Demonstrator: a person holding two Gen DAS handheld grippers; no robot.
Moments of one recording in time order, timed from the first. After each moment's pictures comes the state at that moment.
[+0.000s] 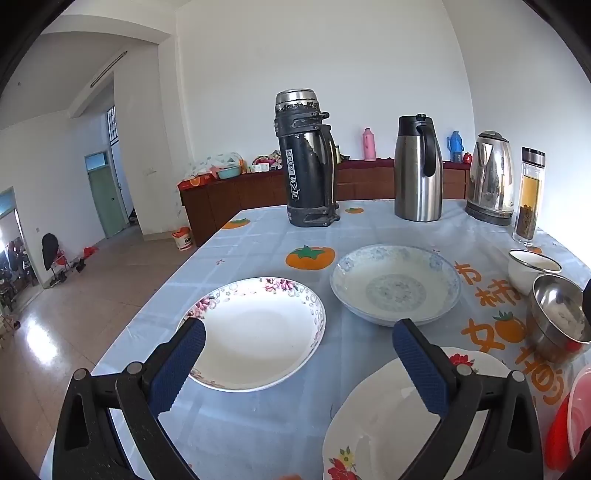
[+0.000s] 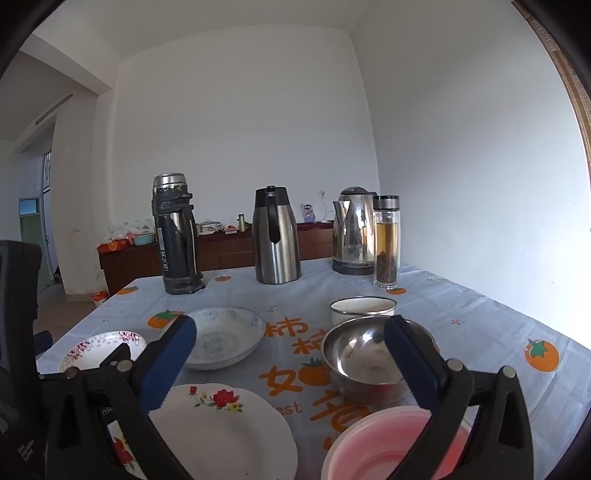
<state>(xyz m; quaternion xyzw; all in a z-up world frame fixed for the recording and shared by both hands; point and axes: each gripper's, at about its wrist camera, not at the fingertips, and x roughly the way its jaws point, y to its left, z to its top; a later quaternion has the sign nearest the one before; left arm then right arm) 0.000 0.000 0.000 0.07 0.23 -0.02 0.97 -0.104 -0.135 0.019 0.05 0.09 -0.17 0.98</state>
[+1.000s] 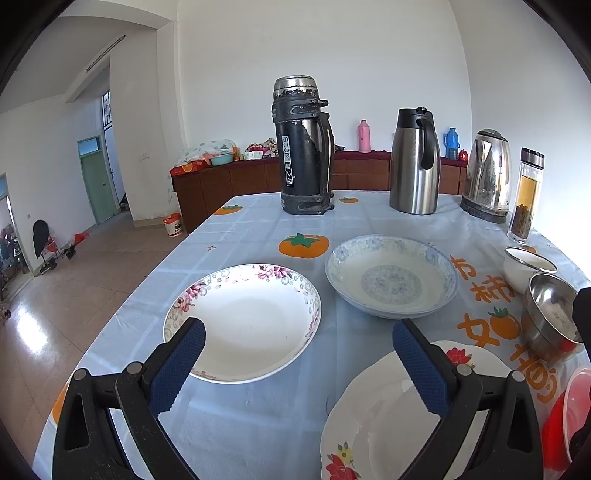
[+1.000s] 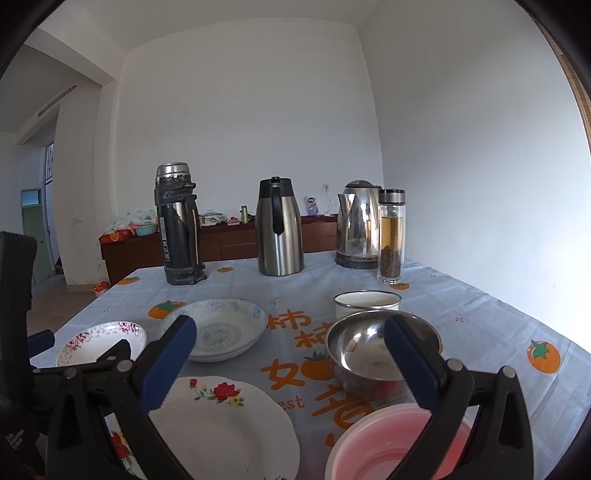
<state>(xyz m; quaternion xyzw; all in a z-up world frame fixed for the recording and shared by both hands) 0.006 0.006 -0.004 0.05 0.25 -0.03 0.97 -0.099 -0.133 0.012 0.05 0.10 -0.17 0.98</state>
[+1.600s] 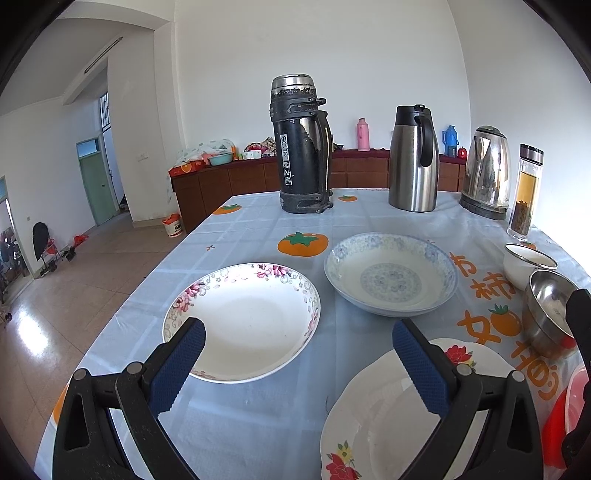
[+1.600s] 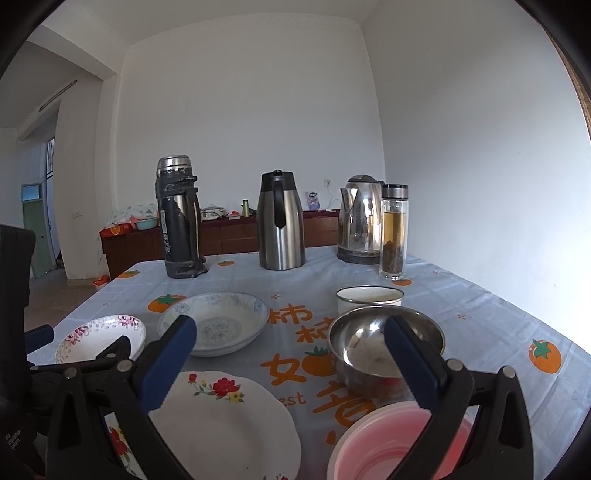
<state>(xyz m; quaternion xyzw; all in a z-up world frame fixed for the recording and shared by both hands) 0.006 0.006 -0.005 0.05 0.25 -0.03 0.97 -0.096 -0.132 0.009 0.05 0.11 -0.17 0.98</state>
